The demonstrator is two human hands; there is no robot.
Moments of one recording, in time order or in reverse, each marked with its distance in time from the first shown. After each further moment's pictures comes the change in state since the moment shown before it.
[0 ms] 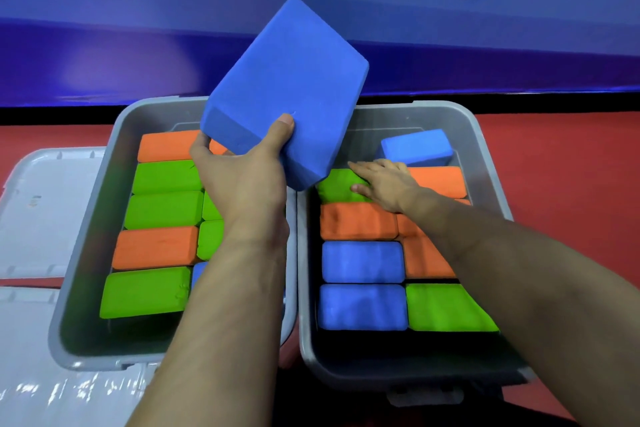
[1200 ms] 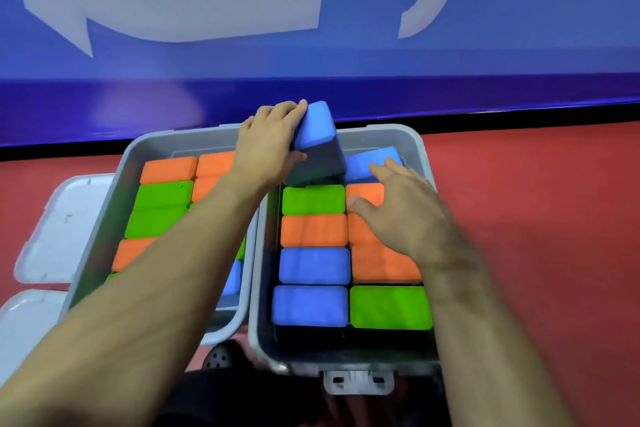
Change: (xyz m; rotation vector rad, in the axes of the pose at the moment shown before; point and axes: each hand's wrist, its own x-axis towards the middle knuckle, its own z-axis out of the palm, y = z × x) left_hand -0.006 -0.007 0.092 1.569 -0.592 1.015; right_hand -0.217 -0.005 -0.142 0.396 0.280 0.231
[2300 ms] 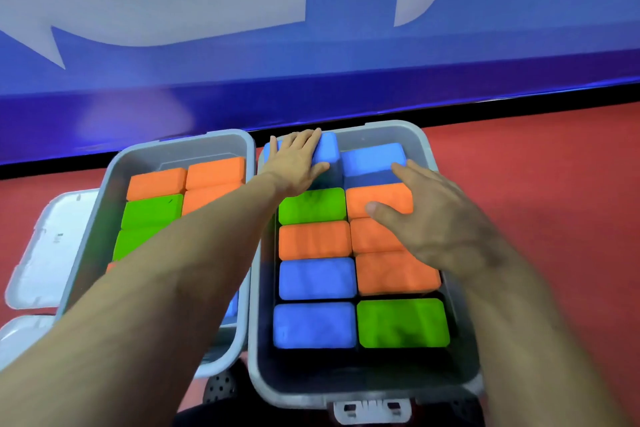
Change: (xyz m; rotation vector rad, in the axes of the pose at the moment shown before) left_hand 0.059 -0.019 0.124 -0.052 -0.297 0.071; right_hand 0.008 0.022 -0.010 0.106 -0.031 0.035
